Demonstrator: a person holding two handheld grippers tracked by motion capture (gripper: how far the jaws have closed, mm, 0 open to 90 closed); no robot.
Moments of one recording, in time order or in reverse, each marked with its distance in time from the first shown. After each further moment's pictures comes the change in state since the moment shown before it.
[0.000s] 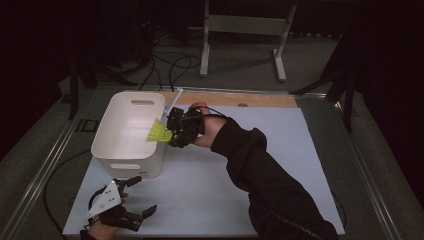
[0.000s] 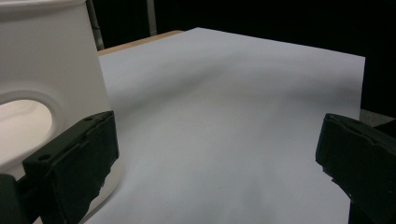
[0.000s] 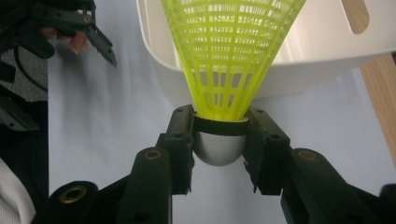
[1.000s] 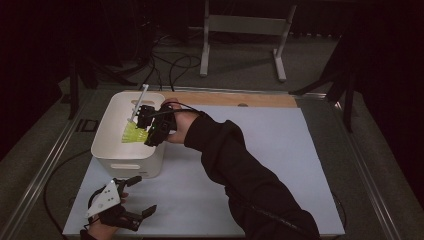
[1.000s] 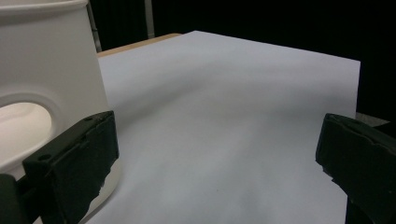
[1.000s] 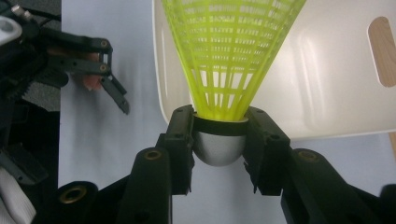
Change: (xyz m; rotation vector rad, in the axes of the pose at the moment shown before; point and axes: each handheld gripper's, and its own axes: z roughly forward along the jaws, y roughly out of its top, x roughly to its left) left arm 0.001 0.000 -0.001 -0.015 -0.011 -0.006; right arm 0.005 0.058 0.027 0.032 0.054 -0.054
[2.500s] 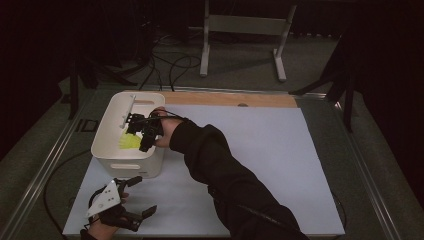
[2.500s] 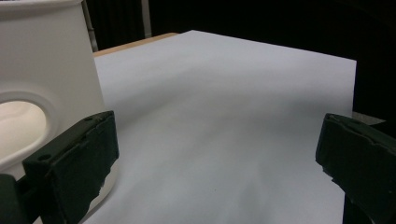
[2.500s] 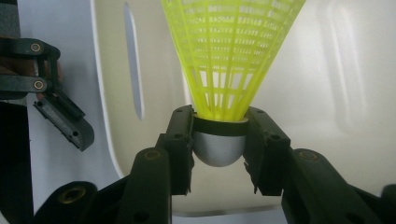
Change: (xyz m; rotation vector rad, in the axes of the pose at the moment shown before) left arm 0.001 -0.001 0.001 0.004 -0.014 0.000; right arm -0.014 0.008 0.068 0.111 0.046 0.083
